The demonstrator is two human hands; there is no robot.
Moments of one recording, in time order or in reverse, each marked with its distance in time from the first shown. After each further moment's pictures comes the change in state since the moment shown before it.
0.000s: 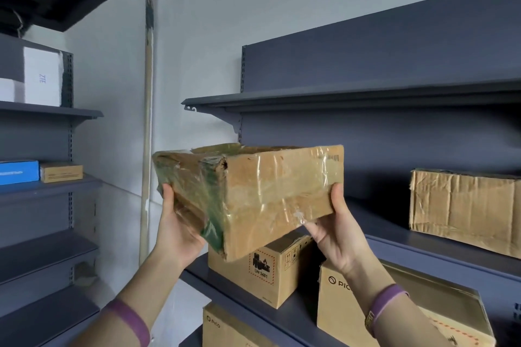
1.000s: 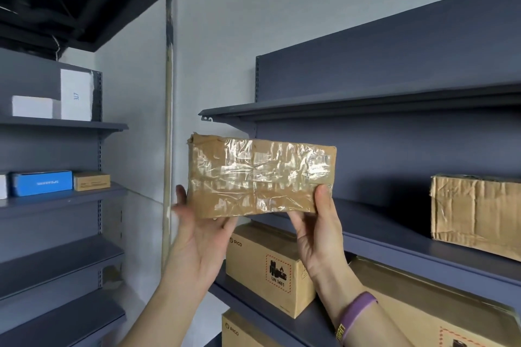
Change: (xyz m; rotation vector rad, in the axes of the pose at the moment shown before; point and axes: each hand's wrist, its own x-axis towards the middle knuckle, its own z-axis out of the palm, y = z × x) left_hand -0.056 -0.001 0.044 -0.098 -0.210 0.204; right_hand 0.004 0.042 0.041 0.073 0.073 -0.202
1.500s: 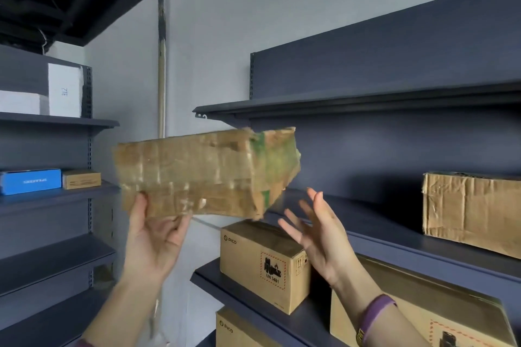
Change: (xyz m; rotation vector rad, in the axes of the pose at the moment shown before) left_hand 0.014 0.041 -0.052 0.003 0.291 0.056; right_hand 0.005 -0.012 -0.025 -0.160 -0.022 0.170
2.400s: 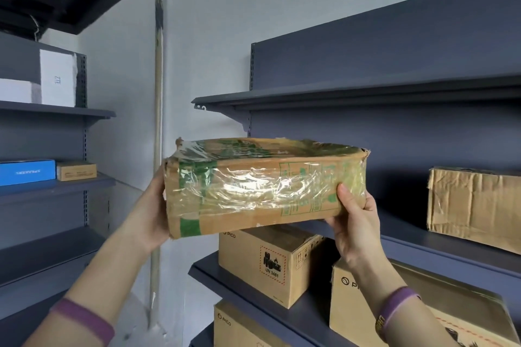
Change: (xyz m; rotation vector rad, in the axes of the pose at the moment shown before) left_hand 0.014 0.022 0.039 0.602 -0.031 -0.208; right_hand 0.009 -0.026 -0.024 -0.088 0.160 -0.289
